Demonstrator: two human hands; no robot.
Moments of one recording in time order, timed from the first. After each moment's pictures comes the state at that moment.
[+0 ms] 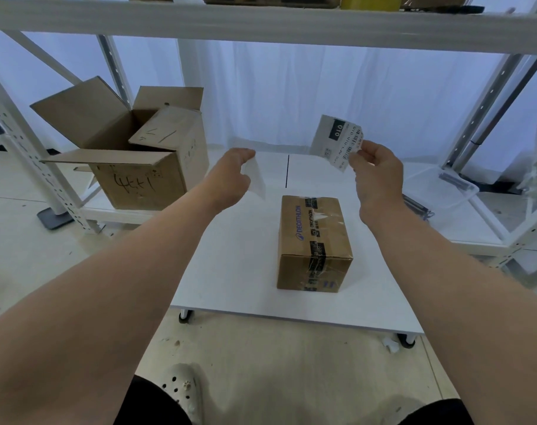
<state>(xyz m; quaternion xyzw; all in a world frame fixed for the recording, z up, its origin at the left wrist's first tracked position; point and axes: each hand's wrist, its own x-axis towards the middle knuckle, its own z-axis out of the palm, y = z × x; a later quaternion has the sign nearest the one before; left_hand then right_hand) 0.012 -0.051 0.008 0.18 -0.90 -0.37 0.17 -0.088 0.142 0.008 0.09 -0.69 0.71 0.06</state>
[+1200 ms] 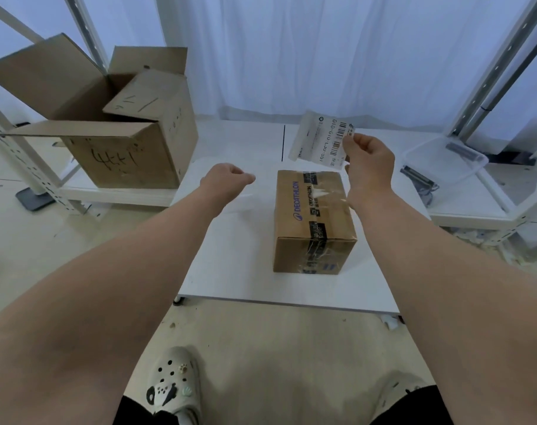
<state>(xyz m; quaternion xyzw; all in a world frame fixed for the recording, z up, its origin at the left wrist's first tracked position) -0.016 -0.067 -0.066 0.32 -0.83 -0.45 0.08 -0.109 0.126 -0.034 0.02 -0.67 0.75 0.02</state>
